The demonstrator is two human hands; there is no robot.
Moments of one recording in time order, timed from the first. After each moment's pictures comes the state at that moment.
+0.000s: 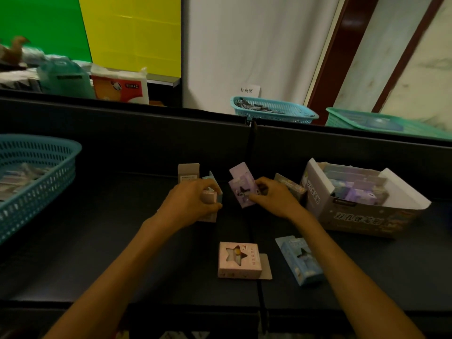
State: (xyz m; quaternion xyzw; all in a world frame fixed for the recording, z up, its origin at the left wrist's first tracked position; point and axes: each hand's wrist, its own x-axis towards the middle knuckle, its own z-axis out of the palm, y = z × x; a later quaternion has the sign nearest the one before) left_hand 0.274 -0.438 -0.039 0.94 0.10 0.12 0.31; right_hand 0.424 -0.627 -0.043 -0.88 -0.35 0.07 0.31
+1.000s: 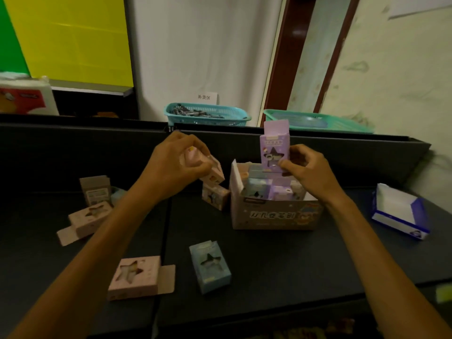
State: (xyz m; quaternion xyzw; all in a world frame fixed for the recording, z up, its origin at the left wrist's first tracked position) left_hand 0.360 -0.578 0.050 0.89 -0.01 0.31 0.33; right_hand 0.490 -0.841 0.045 -0.82 -0.29 -0.10 0.48
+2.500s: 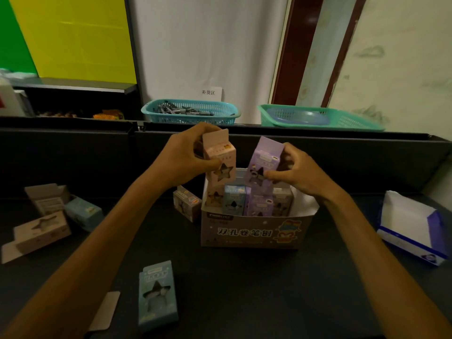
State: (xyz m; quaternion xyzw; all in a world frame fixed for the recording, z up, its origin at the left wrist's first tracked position) left_hand 0.461 -0.639 0.058 0.89 -0.04 0.24 0.38; right_hand 0.590 -0.872 0.034 -0.83 -0.35 0.01 0.43
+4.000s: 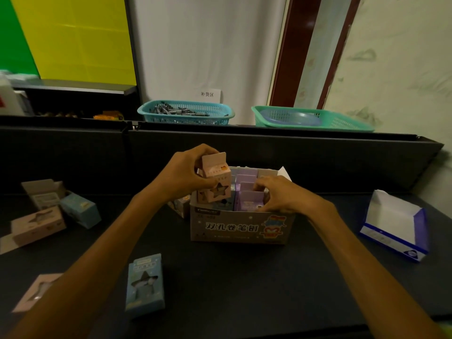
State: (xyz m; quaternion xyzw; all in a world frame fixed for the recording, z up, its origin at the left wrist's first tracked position) left_hand 0.466 -0.658 0.026 0.90 -0.04 0.19 0.38; right_hand 0.571 -0.879 0.014 -0.90 -0.40 0.08 0.13
